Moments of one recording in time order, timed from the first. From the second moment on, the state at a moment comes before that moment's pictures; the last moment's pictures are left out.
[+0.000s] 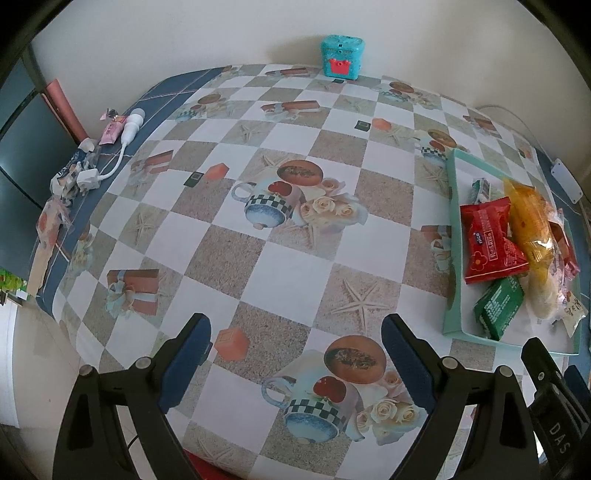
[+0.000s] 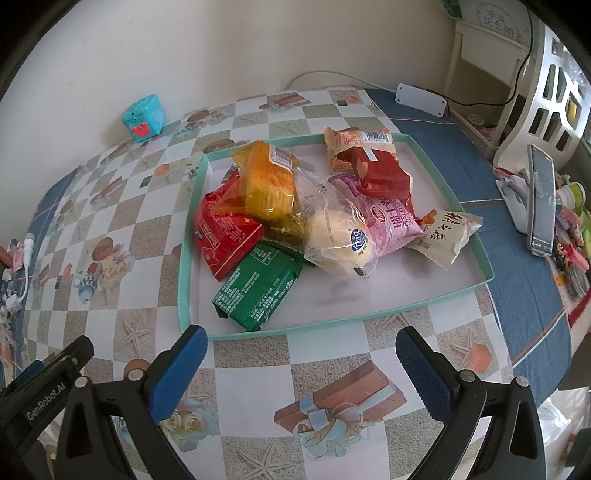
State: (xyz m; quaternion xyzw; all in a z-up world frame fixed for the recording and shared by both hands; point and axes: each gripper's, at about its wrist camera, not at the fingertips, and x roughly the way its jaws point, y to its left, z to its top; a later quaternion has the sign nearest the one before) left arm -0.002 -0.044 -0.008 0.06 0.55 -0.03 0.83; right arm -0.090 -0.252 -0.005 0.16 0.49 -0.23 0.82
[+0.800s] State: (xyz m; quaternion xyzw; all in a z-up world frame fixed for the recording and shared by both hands) left arm -0.002 -0.044 -0.009 0.06 0.55 -0.03 0.83; right arm -0.090 -0.252 -0.008 0.16 0.50 -0.23 0.82
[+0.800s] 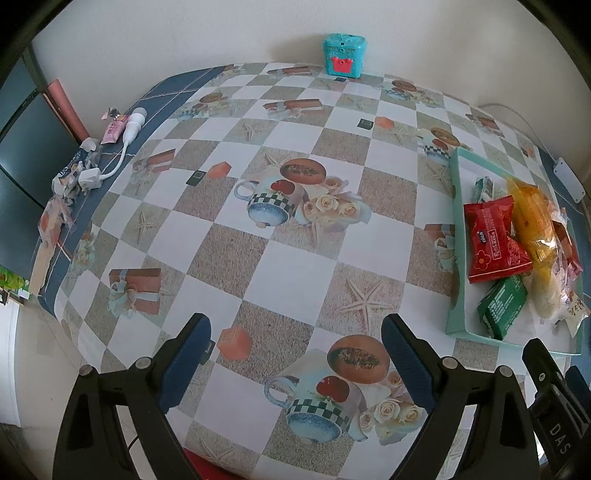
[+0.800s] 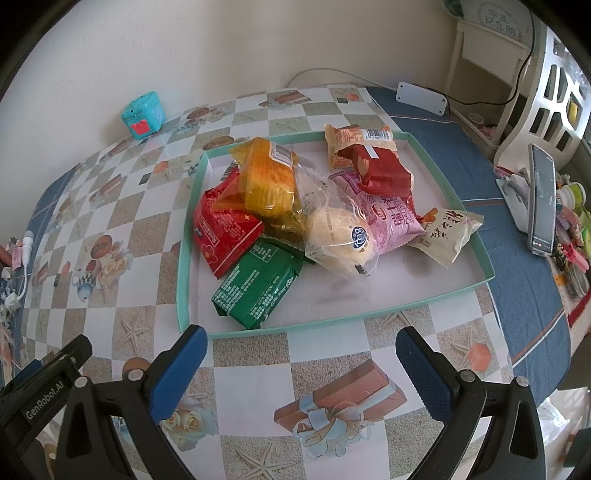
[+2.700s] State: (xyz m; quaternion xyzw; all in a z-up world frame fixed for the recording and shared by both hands) left arm -0.001 -0.040 -0.010 0.05 0.55 -0.01 0.83; right arm -0.089 -0.251 -0.010 0.16 0.50 -0.23 0.82
